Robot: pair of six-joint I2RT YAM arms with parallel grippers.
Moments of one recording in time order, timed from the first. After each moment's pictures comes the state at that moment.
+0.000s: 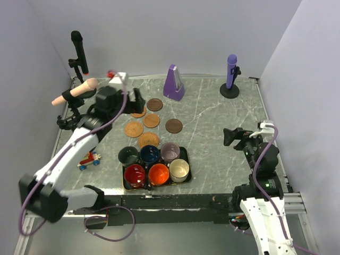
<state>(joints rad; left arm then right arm) -0.40 1.18 1.09 -0.21 -0.04 -0.26 0.08 0.34 0.52 -0.30 -0.04 0.30</state>
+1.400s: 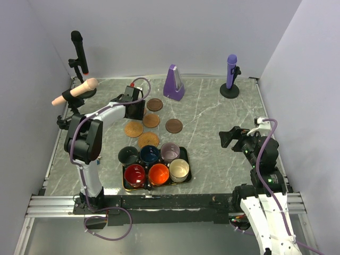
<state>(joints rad) -0.34 1.91 1.34 -0.36 -0.15 -0.15 0.07 0.43 0.62 -0.46 -0.15 0.36</state>
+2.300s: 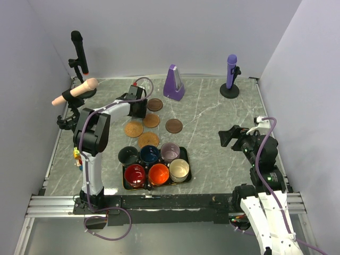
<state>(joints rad) -0.34 2.07 1.45 -0.31 -0.17 -0.16 0.07 0.45 0.62 -0.44 -0.16 0.37</state>
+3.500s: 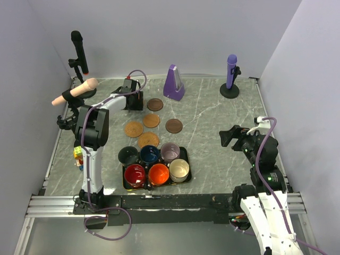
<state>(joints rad) -0.26 2.19 1.63 -0.35 -0.12 -0.20 0.07 0.45 0.63 -0.46 -0.14 0.36</state>
